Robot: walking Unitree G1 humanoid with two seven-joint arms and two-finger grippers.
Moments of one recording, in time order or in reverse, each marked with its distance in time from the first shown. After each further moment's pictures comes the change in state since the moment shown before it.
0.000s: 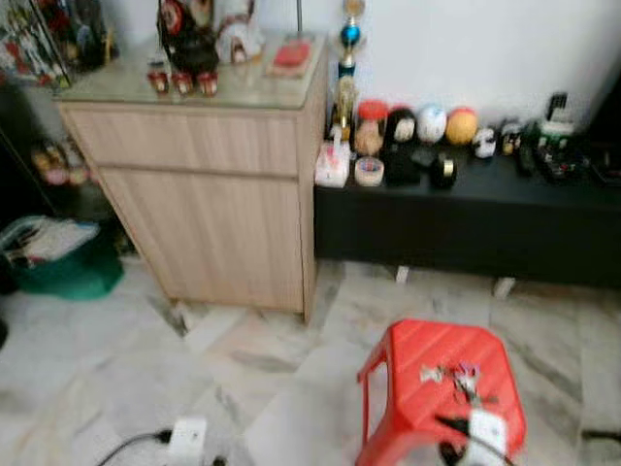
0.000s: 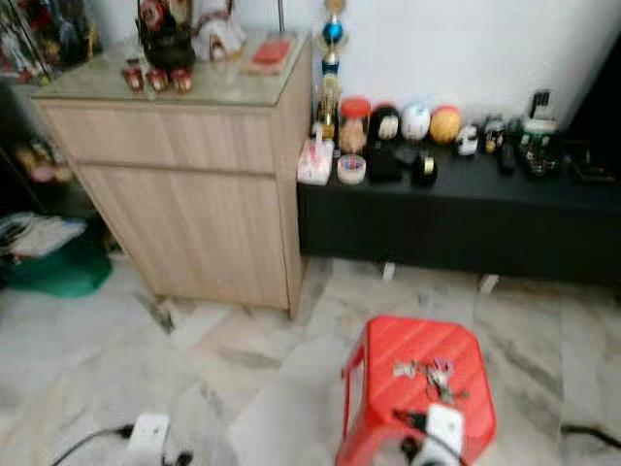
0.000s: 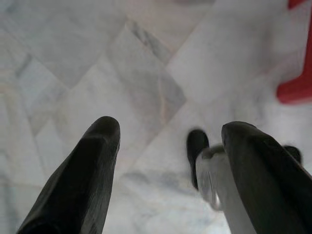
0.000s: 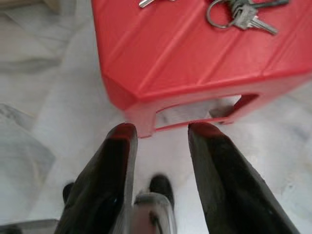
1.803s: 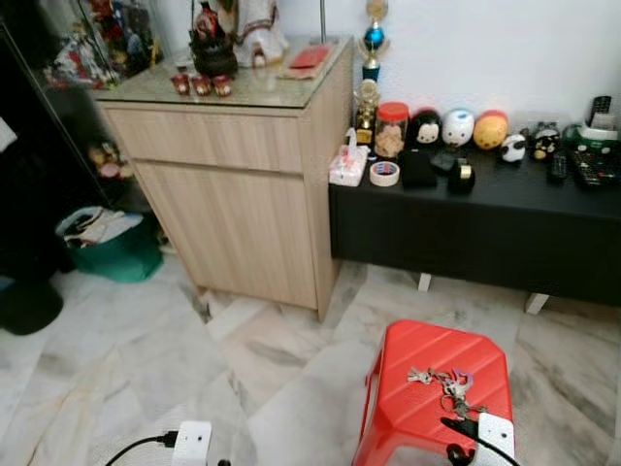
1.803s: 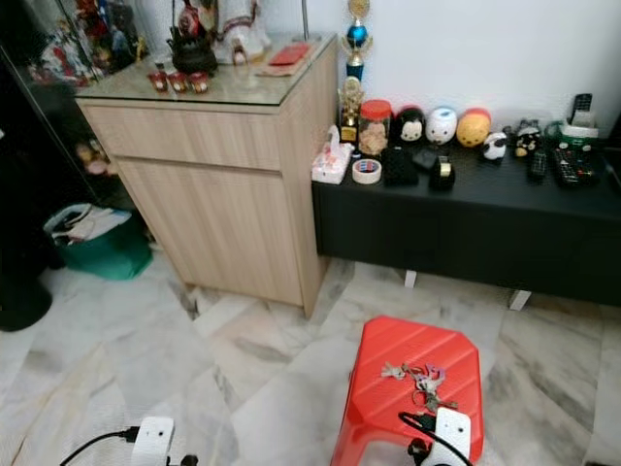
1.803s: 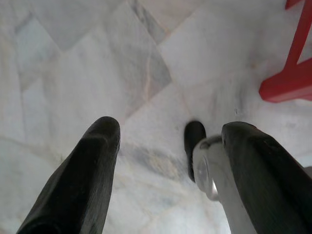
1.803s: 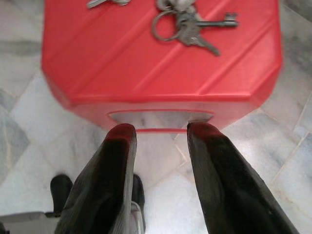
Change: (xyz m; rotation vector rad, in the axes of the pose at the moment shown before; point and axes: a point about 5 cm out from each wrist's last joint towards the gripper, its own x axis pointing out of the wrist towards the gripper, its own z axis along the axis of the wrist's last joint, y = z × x) left arm -0.001 -0.008 -0.005 0.001 0.011 -0.019; right arm -0.002 -0.013 -0.002 -0.008 0.002 -0.026
